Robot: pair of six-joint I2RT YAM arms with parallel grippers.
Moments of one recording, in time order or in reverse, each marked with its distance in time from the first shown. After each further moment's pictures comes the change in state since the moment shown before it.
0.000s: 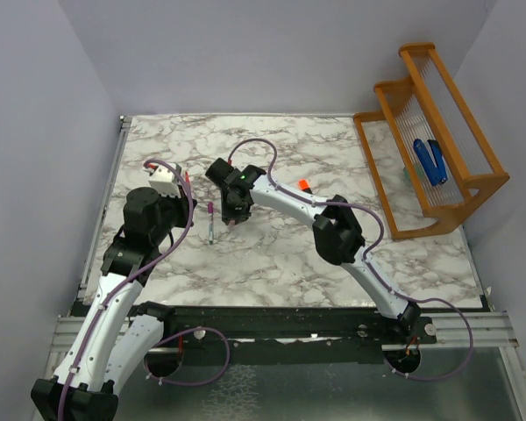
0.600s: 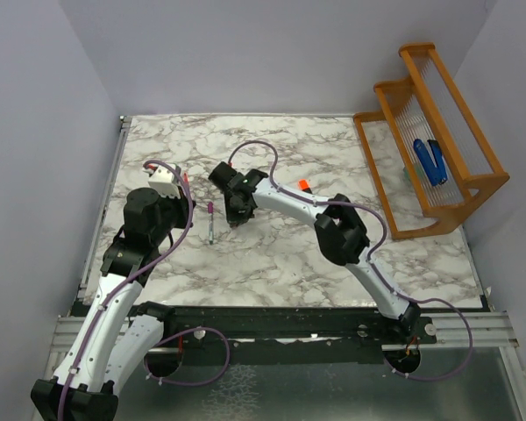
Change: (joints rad) left arm 0.000 -0.004 0.000 -0.014 -0.014 0.000; right arm -0.001 -0.034 -0.108 0.063 0.021 -0.058
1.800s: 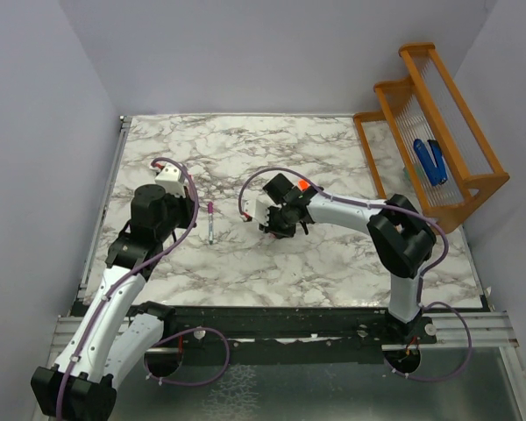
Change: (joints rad) left arm -0.022 0.055 0.000 -0.010 -0.008 0.001; right arm -0.140 -0.521 -0.872 0.388 -0.312 -1.409
